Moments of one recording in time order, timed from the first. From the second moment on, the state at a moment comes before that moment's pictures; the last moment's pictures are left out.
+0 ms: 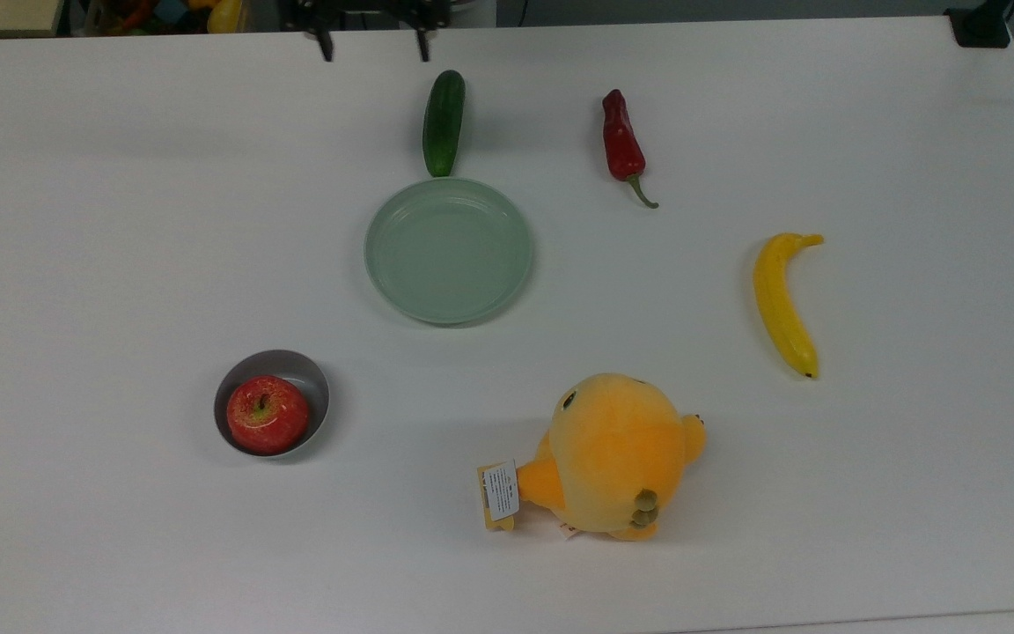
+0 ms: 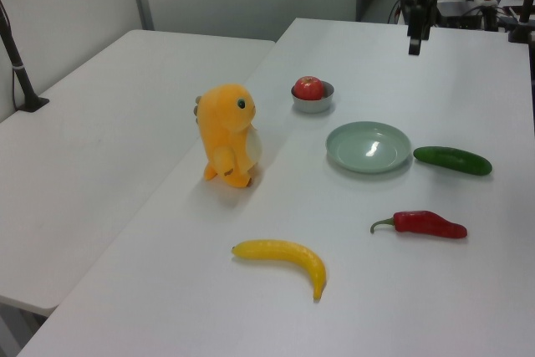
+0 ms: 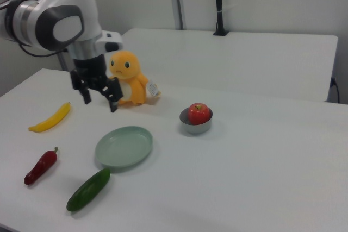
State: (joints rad) arm -0.08 -0.10 0.09 -1.91 0.07 1.82 -0.05
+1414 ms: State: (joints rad) arm 0.18 0.37 0.46 -1.75 -0.31 2.20 1.02
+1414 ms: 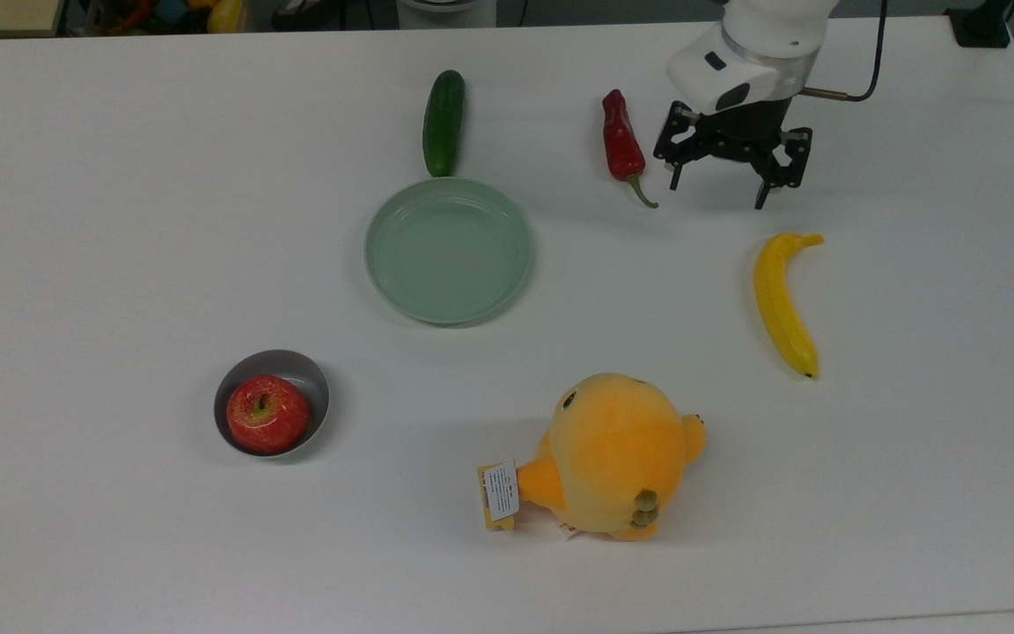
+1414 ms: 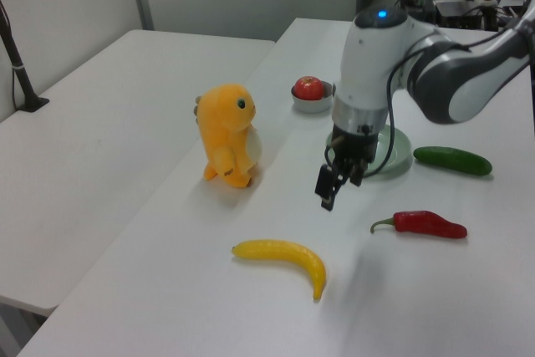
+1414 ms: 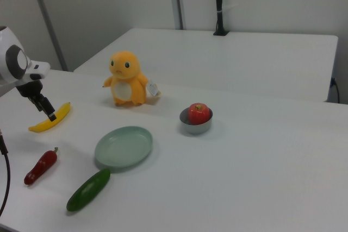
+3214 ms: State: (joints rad) arm 0.28 0.58 0.46 -1.65 -0.61 2.35 1.24
